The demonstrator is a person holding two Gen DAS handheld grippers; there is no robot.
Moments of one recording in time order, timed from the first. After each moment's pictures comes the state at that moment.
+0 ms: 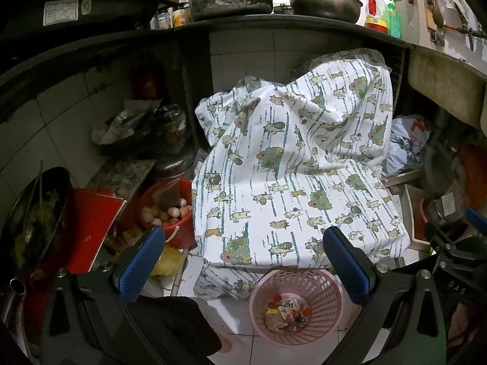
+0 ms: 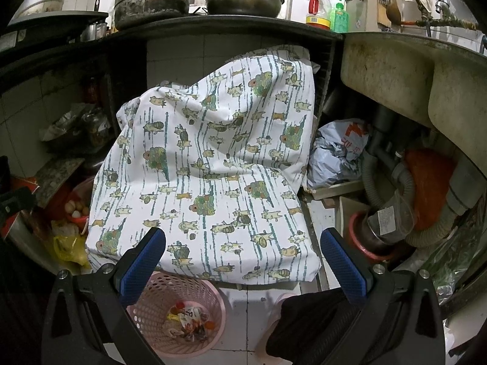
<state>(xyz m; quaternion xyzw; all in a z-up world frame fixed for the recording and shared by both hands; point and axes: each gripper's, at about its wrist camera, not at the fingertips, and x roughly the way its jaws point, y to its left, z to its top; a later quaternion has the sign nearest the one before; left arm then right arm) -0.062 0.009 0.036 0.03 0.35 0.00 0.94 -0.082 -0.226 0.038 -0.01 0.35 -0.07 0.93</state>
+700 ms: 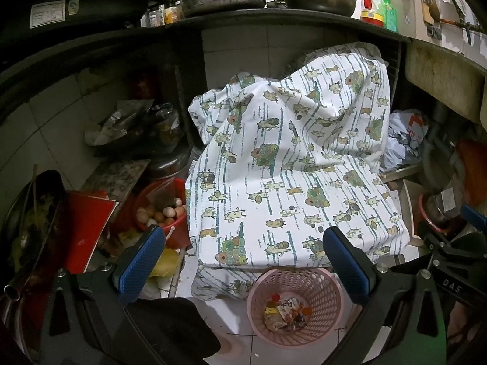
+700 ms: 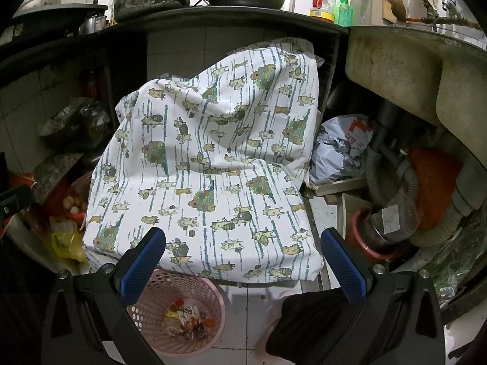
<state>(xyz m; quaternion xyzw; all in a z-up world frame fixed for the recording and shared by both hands) -0.049 0.004 0.031 0.04 0.36 -0.01 0.93 -0.082 -0.226 0.028 -0.01 0.36 -0.06 0.93</state>
